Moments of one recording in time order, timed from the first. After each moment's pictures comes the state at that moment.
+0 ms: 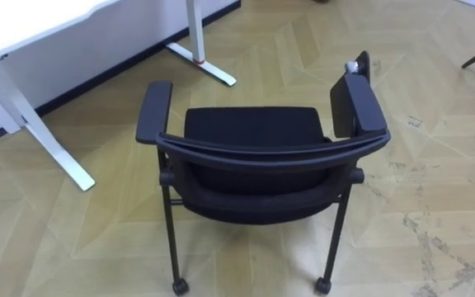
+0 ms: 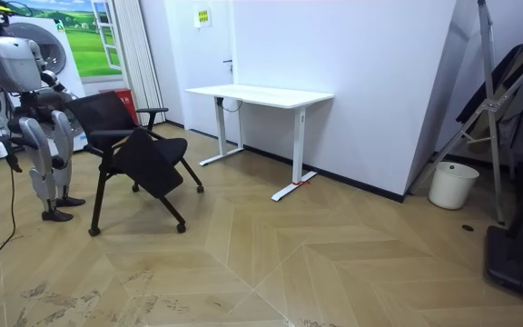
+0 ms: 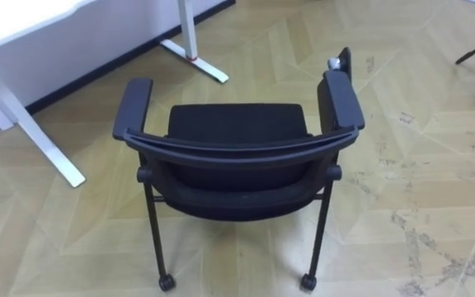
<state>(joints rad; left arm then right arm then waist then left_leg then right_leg) 0.07 0.27 0.22 1.09 -0.05 0.05 0.42 0.12 -0.25 -0.14 1.28 0.31 0.06 0.02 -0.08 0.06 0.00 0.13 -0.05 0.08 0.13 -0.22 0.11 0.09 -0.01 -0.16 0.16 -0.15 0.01</state>
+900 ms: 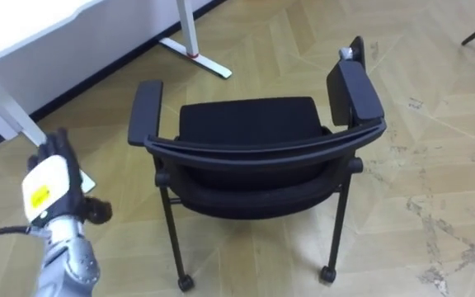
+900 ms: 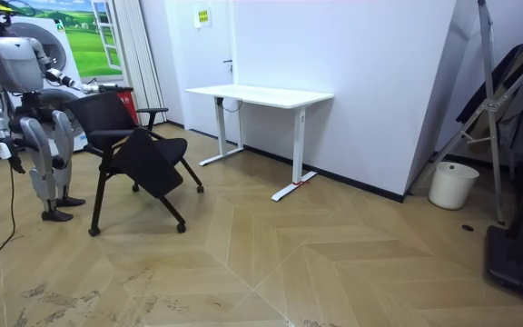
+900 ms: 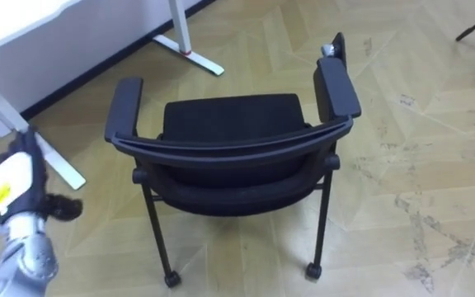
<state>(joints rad) -0.05 0.28 -0.07 0.46 0.72 0.09 0.49 0.06 -0.26 -0.08 1.28 0.30 0.04 0.03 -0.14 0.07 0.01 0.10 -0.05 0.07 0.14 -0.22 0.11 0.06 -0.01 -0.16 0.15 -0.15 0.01</state>
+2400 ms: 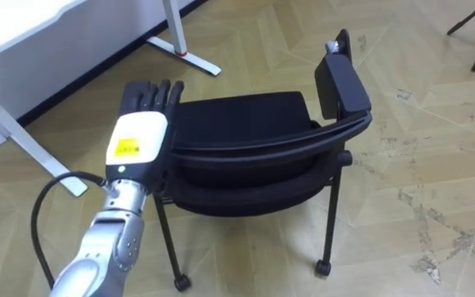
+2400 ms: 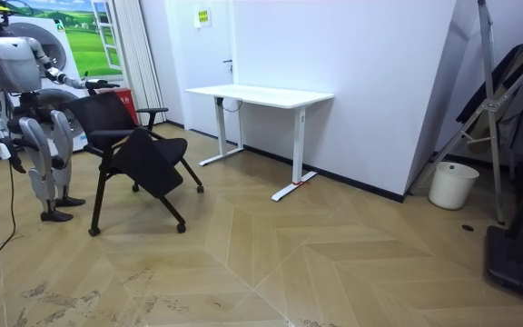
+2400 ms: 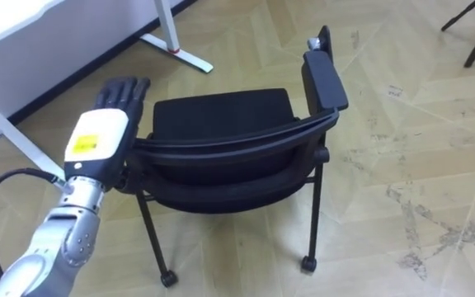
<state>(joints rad) -0.06 0.35 -0.36 0.17 0.93 0.11 0.29 0.03 -0.27 0.02 1.33 0.42 0.02 0.06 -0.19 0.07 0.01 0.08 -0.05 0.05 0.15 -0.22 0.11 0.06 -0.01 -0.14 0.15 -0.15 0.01</state>
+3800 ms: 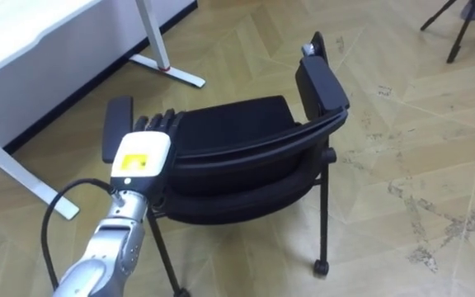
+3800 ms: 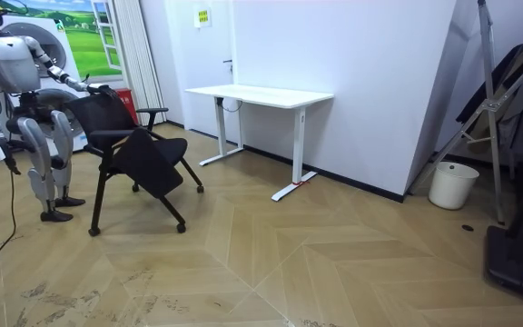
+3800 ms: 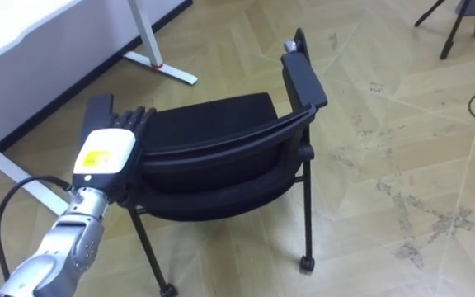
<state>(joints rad) -0.13 0.35 -0.39 0.41 0.96 0.11 0.34 0.03 -0.29 0.02 1.32 0.37 0.03 0.03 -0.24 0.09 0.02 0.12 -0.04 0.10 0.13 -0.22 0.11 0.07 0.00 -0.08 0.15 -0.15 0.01</state>
